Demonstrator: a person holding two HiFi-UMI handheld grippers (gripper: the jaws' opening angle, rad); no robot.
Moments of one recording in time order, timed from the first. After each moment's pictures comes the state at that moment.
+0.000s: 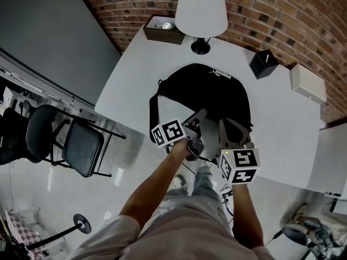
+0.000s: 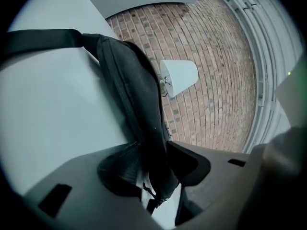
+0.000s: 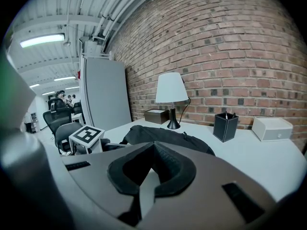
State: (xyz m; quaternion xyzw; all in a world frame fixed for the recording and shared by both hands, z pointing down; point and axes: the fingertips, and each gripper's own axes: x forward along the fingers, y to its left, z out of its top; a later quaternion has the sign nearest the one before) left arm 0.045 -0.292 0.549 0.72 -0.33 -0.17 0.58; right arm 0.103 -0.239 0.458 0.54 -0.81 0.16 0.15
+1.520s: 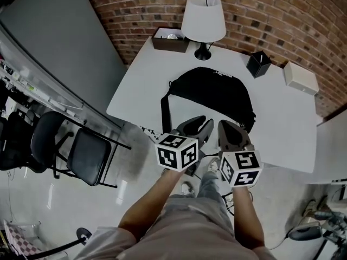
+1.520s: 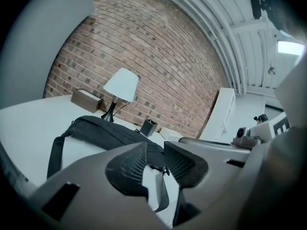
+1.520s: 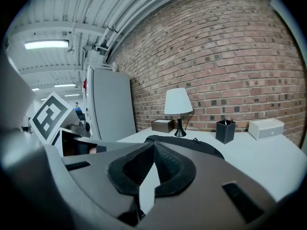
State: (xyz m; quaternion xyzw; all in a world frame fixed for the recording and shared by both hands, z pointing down) left arm 0.015 -0.184 0.435 0.89 -0.36 0.03 0.28; right arm 0.052 -0.165 0.413 0.56 -0.81 0.13 0.10
